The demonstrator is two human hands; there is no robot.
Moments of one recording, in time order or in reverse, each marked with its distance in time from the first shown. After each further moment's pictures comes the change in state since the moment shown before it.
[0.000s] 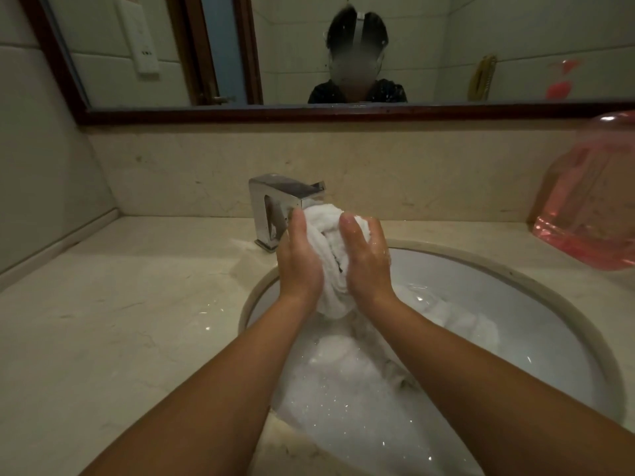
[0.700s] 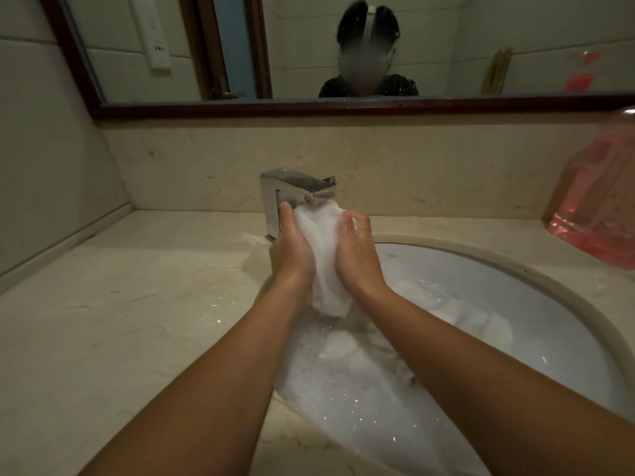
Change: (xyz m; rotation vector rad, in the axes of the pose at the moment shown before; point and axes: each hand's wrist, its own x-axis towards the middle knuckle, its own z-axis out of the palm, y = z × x) left_hand 0.015 0.008 -0.016 0.136 0.173 -0.304; right_hand 0.006 0.004 0.027 -0.217 -0.092 0.113
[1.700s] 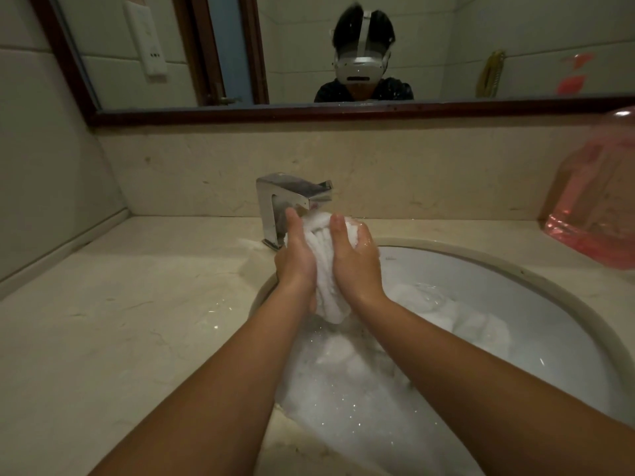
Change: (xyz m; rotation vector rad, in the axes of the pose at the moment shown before) left_hand -0.005 -0.004 0.007 -0.065 -0.028 -0.068; right_hand -0.003 0.004 0.006 0.088 0.143 -0.020
